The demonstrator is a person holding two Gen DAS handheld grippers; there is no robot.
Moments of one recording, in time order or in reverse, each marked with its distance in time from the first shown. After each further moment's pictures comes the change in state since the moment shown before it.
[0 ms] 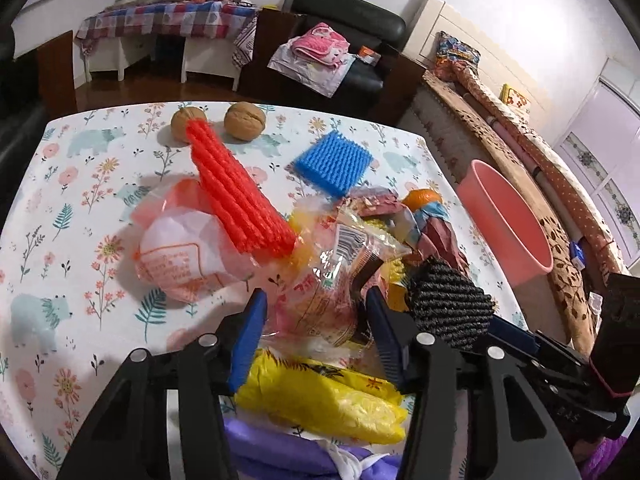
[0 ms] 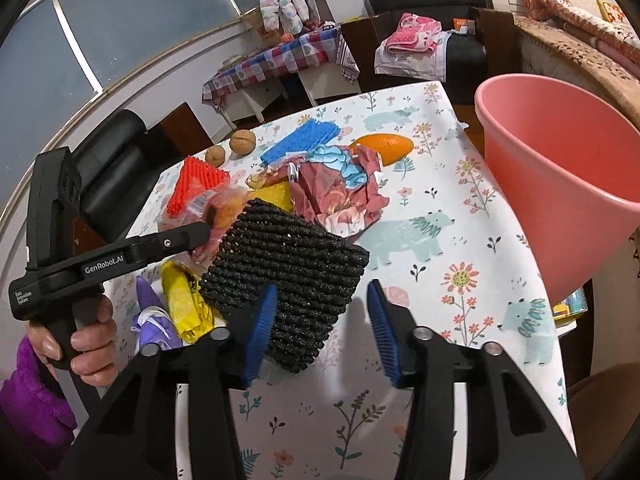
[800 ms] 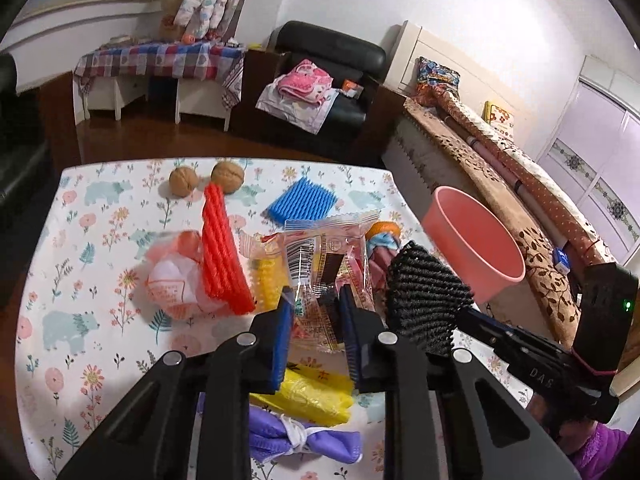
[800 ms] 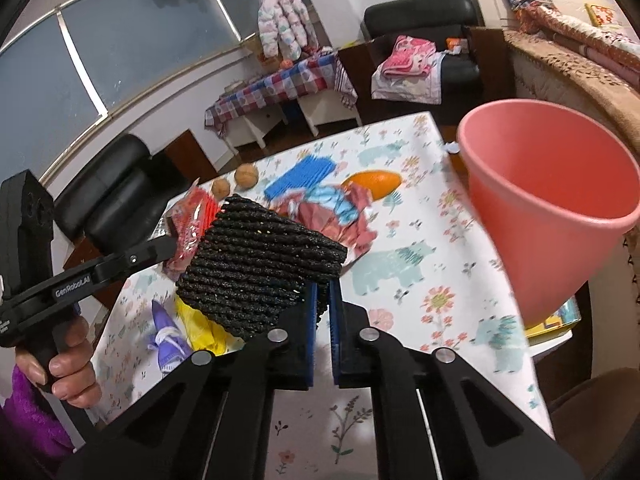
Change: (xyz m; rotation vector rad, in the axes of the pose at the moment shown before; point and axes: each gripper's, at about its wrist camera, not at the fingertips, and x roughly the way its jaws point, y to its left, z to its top) left arm -0.059 -0.035 -0.001 0.059 -0.135 -0.003; right arm -0.035 -0.011 0.009 0.023 -0.133 -0.002
